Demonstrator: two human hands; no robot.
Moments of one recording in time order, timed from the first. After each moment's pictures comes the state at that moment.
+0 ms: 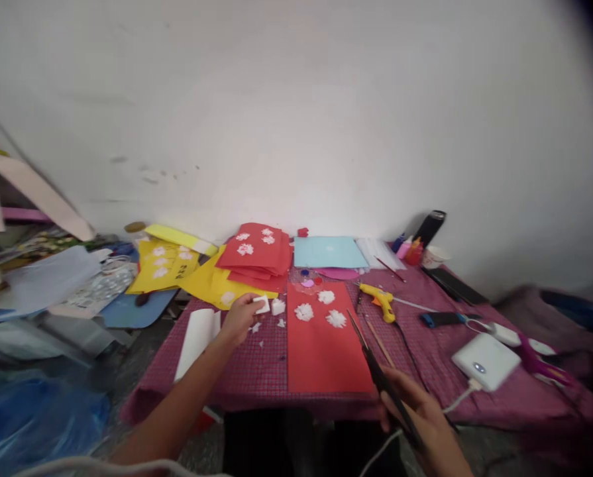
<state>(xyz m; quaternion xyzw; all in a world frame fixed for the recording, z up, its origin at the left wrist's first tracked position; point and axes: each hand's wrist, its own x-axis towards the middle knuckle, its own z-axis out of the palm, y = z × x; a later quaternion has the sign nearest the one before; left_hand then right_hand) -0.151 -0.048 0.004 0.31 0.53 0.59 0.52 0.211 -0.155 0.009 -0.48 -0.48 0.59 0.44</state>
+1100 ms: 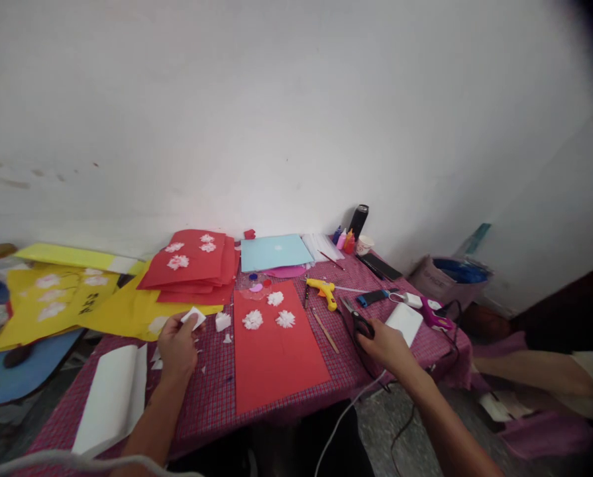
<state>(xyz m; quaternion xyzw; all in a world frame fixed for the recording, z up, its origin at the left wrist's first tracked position) -0.131 -0.025 -0.025 0.22 0.50 0.76 0.35 0.320 -0.059 0.010 -0.75 -0.65 0.07 0.08</state>
